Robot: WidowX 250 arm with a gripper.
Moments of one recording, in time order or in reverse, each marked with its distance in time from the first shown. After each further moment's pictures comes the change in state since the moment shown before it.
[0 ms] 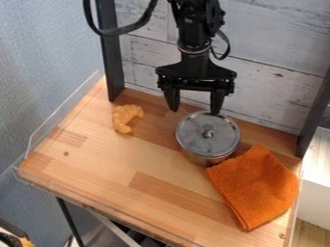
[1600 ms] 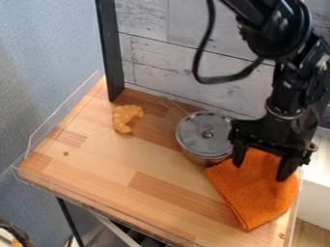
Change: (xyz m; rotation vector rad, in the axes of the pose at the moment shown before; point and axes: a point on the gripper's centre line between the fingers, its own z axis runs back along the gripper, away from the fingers) arm -0.061 -0.102 -0.051 0.077 0.148 -0.206
